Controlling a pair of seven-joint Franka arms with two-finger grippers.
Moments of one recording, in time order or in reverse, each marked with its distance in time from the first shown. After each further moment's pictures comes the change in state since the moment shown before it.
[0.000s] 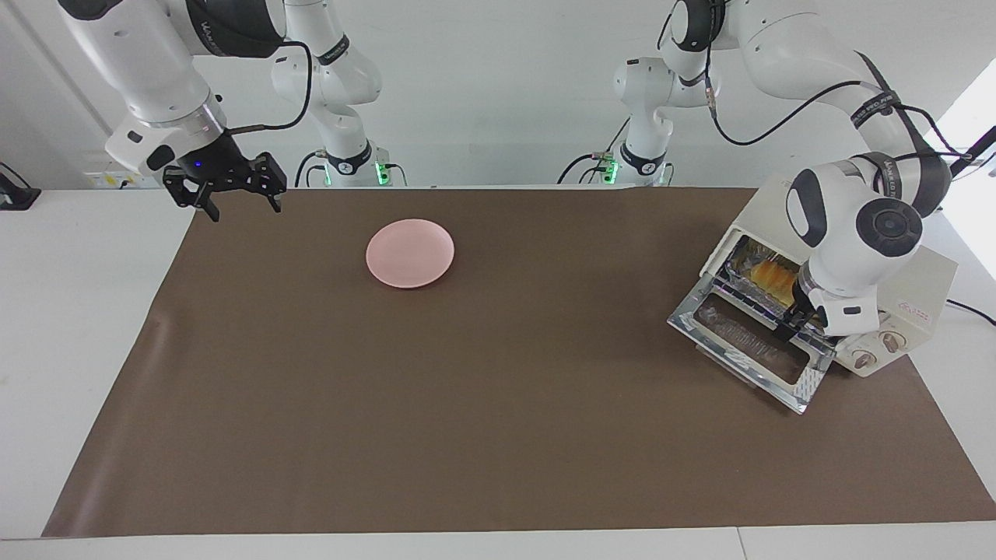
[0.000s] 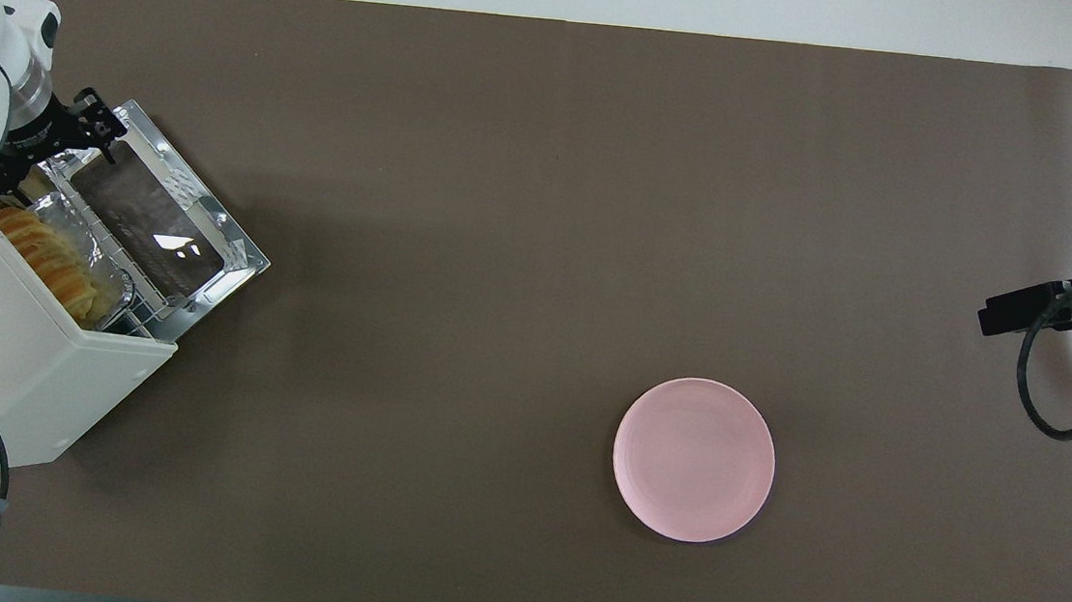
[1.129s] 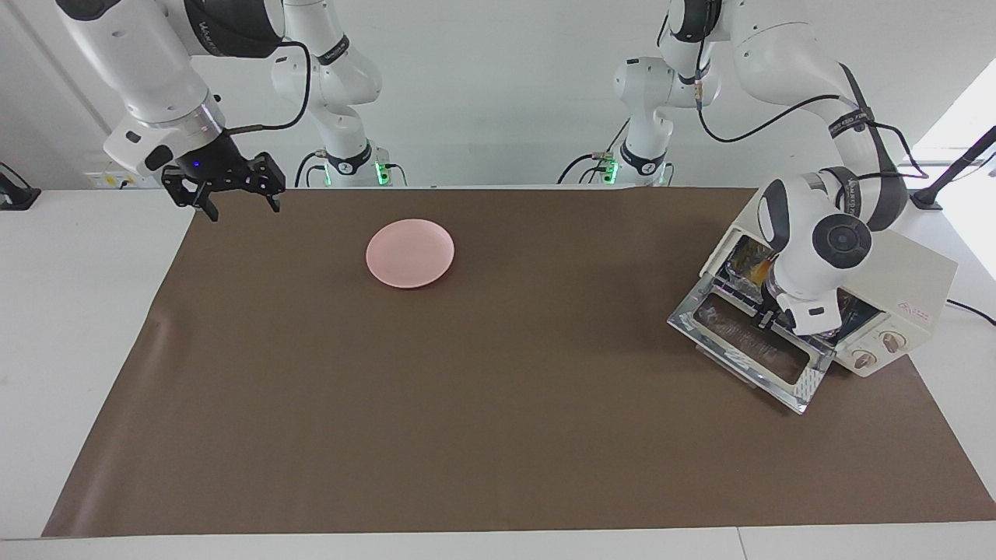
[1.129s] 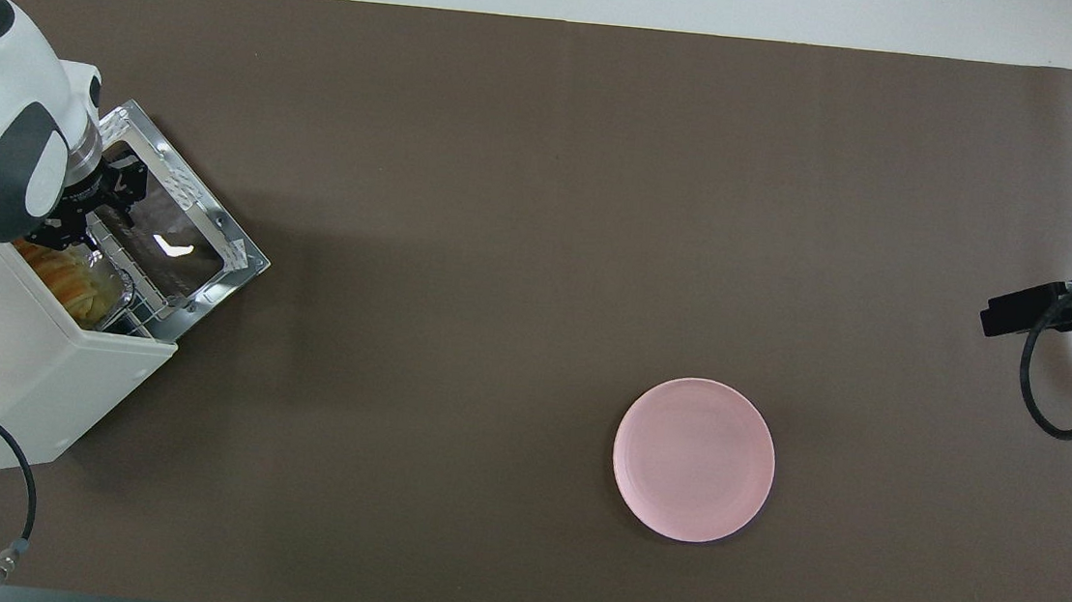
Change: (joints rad) left arm -0.026 -0.033 -0.003 -0.154 0.006 0.054 -0.164; right arm -0.002 0.000 -0.002 0.000 0.000 -0.002 0.000
